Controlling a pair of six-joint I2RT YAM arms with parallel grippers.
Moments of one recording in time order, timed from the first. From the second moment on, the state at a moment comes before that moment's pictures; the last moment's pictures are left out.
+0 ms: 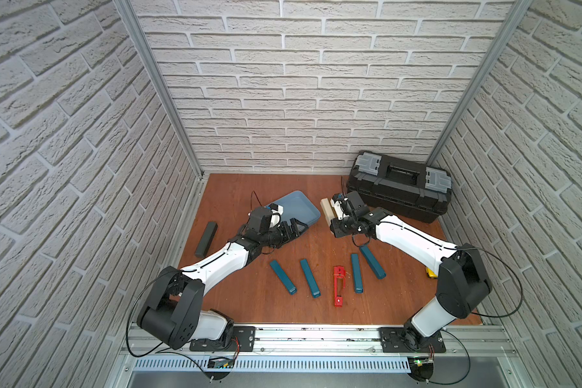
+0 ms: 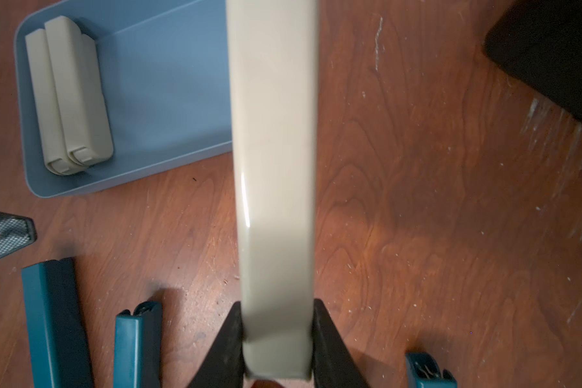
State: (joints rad) left arm -0.45 1.38 0.74 0.07 0.52 -0.87; right arm 0.51 1.65 1.26 -0.61 0.01 0.23
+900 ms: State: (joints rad) left arm -0.16 1.26 0.72 -0.03 0.60 -0.82; right arm 0.64 2.11 1.77 -0.69 -0.12 0.17
